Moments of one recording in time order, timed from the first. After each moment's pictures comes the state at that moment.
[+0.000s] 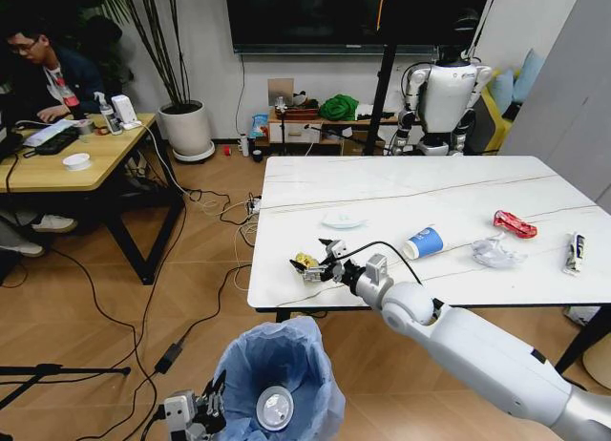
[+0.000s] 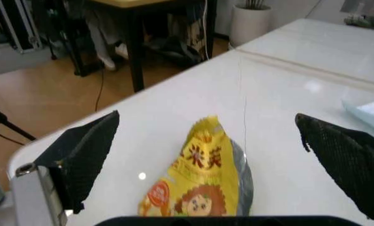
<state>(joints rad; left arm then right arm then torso) 2.08 -1.34 -0.49 -2.30 -0.49 0.09 -0.07 -0.62 0.92 -0.40 1.57 0.72 -0.06 -0.06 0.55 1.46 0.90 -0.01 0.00</state>
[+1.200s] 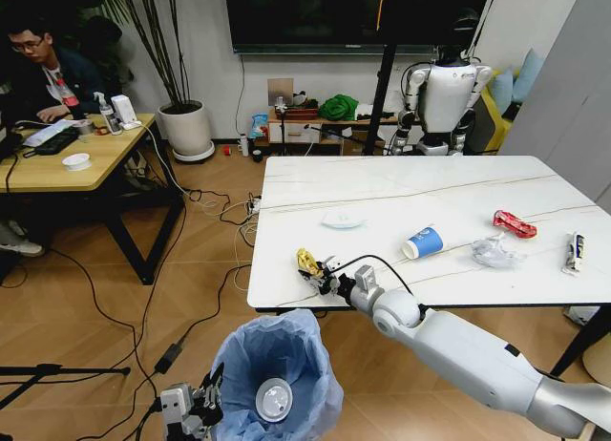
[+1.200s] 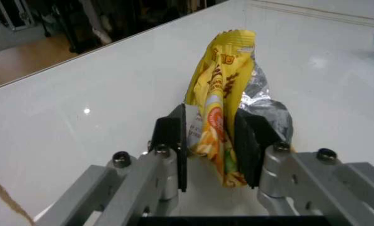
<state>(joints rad) 2.04 -1.31 -0.49 -2.29 -0.53 0.09 -0.08 -0.58 0.95 -0.49 1.44 0.76 -0.05 -0.07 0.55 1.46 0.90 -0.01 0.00</state>
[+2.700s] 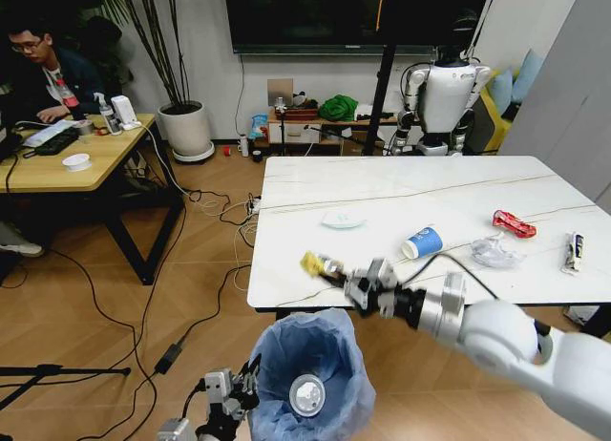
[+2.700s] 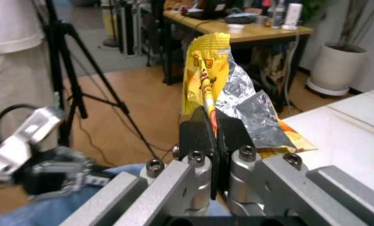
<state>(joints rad) 1.83 -1.24 -0.32 -2.18 -0.59 0.13 -0.10 -0.86 0.42 -0.24 2.17 0.84 0.01 -0.26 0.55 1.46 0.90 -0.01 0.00</state>
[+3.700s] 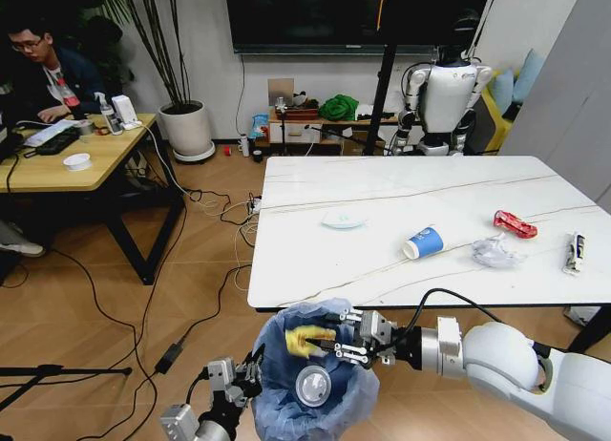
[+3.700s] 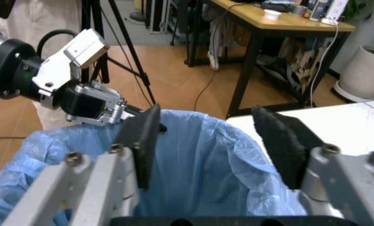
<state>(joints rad) 1.83 -1.24 -0.33 -2.20 -0.61 0.14 -0.11 -0.91 0.41 -0.25 2.12 0.68 0.07 -0.37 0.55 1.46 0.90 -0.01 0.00</state>
